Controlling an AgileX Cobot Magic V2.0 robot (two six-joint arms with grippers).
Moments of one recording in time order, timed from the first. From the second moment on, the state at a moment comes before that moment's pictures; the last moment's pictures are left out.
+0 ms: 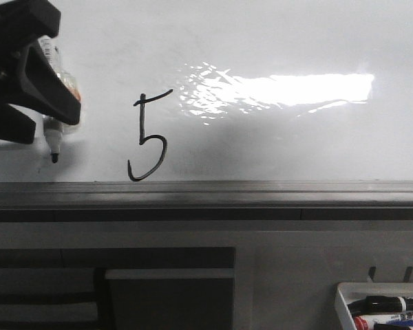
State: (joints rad) left arm -0.55 1.14 -0.65 -0.32 0.28 -0.25; right arm 0.80 1.18 -1.03 0.11 0.48 -0.10
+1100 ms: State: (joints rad) left arm -0.55 0.38 -0.25 -0.02 0.14 -0.25; right arm 0.80 0.37 -0.22 0.08 0.01 -0.10
